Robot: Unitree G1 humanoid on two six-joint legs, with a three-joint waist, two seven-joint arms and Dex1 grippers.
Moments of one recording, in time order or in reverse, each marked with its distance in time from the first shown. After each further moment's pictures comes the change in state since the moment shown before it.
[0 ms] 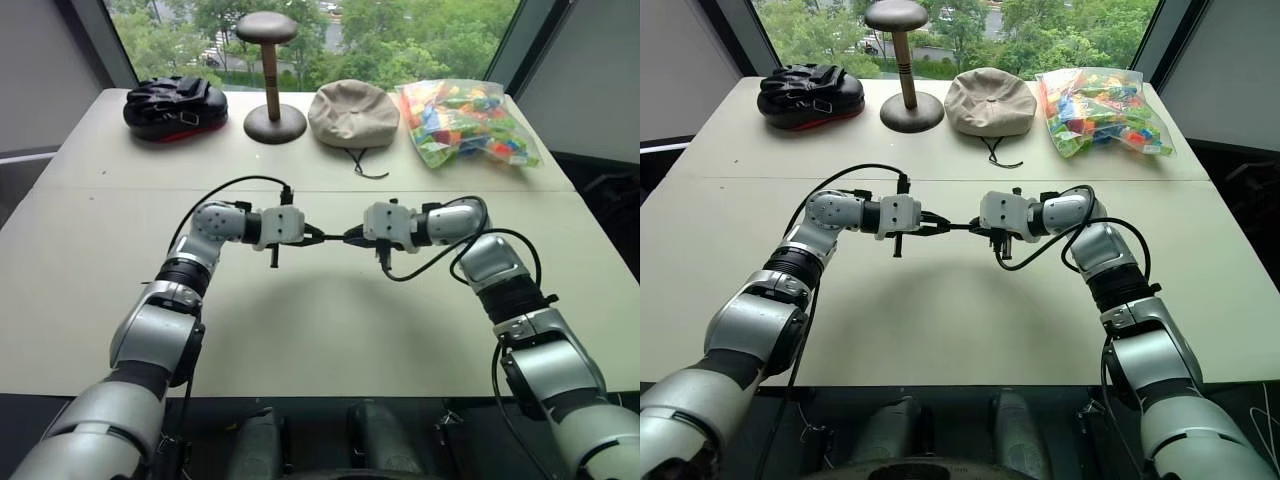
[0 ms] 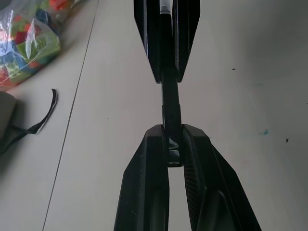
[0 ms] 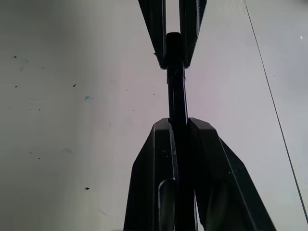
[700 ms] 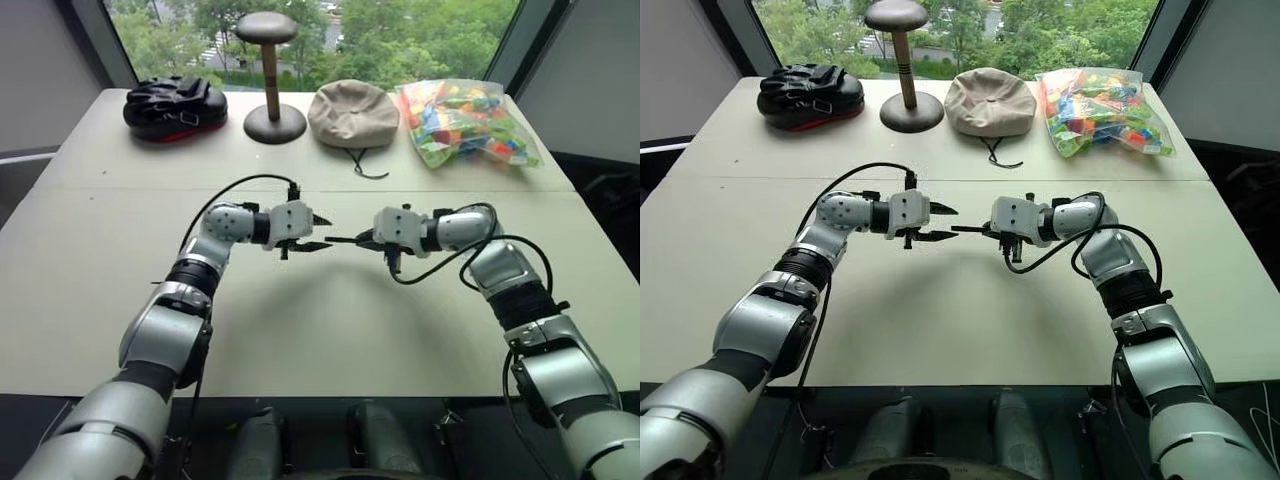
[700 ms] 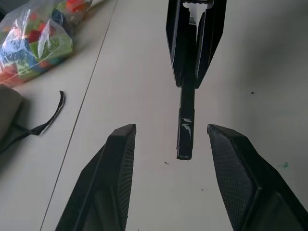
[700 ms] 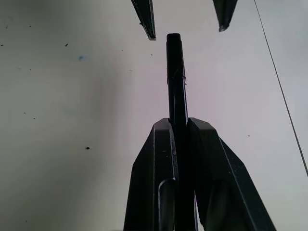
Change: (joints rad) left arm 0.001 -0.027 0.031 -0.039 -0.056 0.116 0.081; right arm 0.043 -0.069 -0.007 -0.011 -0.008 0.022 -0.051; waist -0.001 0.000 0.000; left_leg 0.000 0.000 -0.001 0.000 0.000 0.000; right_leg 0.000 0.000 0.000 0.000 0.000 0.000
